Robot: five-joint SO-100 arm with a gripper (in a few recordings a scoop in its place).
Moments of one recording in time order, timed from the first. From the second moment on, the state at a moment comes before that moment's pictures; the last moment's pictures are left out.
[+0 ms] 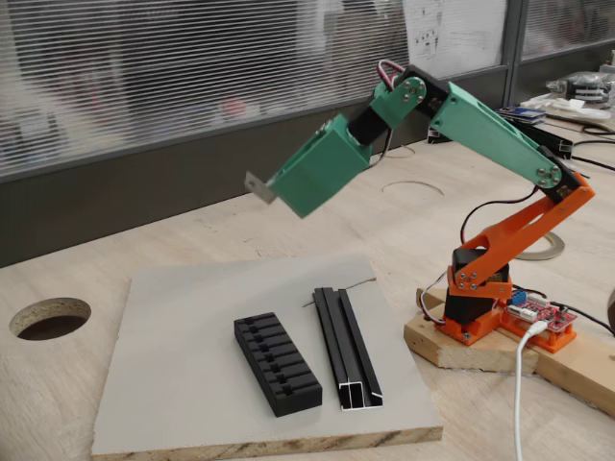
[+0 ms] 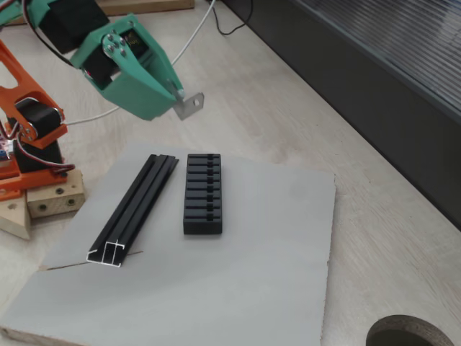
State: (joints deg) arm -2.4 129.6 100.7 72.8 188.6
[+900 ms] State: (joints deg) arm -0.4 129.9 100.6 72.8 188.6
